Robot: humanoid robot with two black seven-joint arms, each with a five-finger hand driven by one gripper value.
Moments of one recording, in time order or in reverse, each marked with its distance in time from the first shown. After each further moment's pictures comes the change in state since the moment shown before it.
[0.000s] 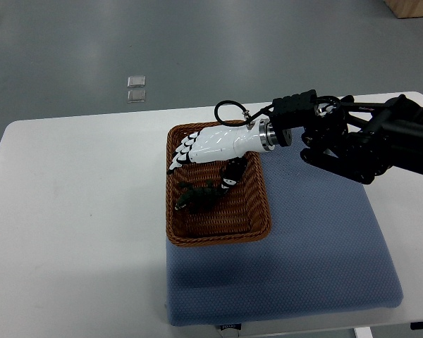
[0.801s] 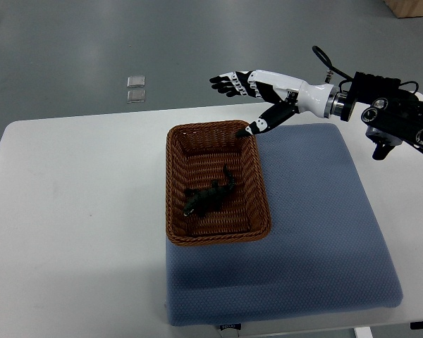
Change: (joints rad) left arm 0.000 0.000 0.000 0.000 0.000 0.000 0.000; right arm -0.106 -0.212 0.074 -0.058 1.117 0.290 0.000
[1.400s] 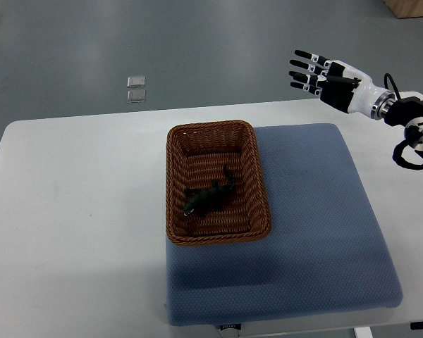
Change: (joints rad) left arm 0.000 0.000 0.000 0.000 0.000 0.000 0.000; right arm -0.089 -0.001 0.003 -0.259 0.856 0.193 -0.413
